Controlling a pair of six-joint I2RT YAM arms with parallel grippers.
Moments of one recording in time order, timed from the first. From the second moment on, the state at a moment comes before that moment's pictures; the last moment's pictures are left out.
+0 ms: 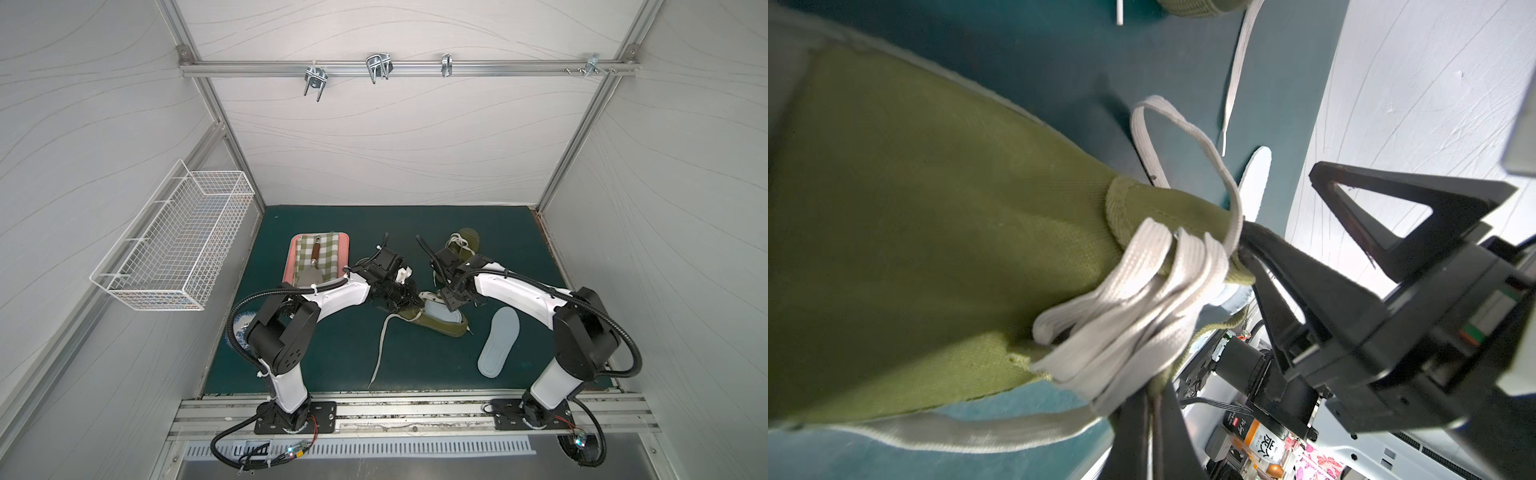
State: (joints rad) left arm -0.63 1.76 1.10 -0.32 0.64 -0.89; right arm 0.72 1.67 1.22 -0.95 0.37 0.18
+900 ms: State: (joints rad) left arm -0.64 1.76 1.10 -0.31 0.65 -0.90; right arm 0.66 1.53 1.22 -1.03 0.10 0.22
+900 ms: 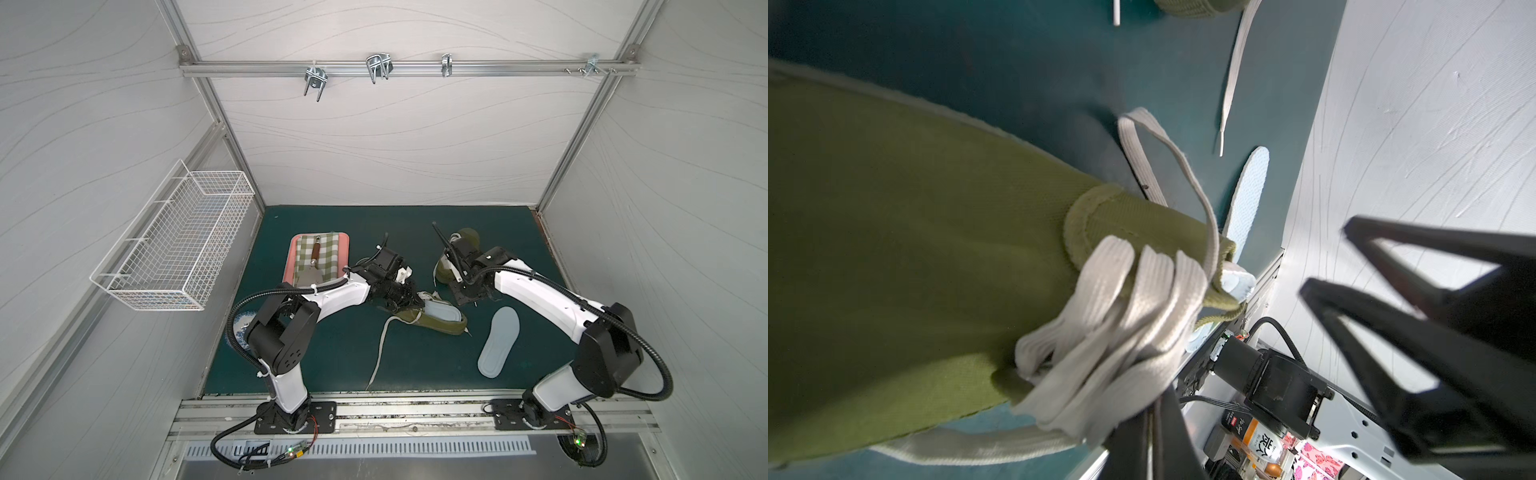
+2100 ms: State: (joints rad) left arm -0.64 1.76 1.10 -0.34 0.62 -0.90; right arm 0.84 1.74 1.20 -1.00 0.12 0.29
